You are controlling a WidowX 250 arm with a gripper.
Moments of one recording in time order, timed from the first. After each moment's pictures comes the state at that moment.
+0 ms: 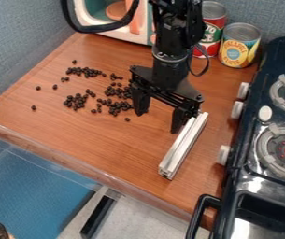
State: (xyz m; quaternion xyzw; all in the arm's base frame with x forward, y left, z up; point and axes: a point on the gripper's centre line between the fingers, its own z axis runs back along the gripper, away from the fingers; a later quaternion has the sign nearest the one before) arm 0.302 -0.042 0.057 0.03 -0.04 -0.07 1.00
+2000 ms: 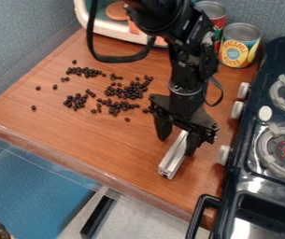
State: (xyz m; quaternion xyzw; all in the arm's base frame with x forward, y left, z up) arm 0.303 -0.068 0.018 0.01 -0.05 -0.09 0.99
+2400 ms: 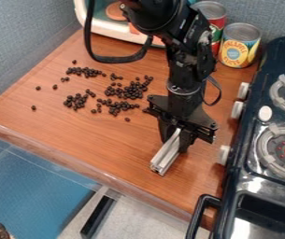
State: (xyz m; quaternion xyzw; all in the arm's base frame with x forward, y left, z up) arm 0.304 -0.060 0.017 0.01 -0.05 -0.08 1.00
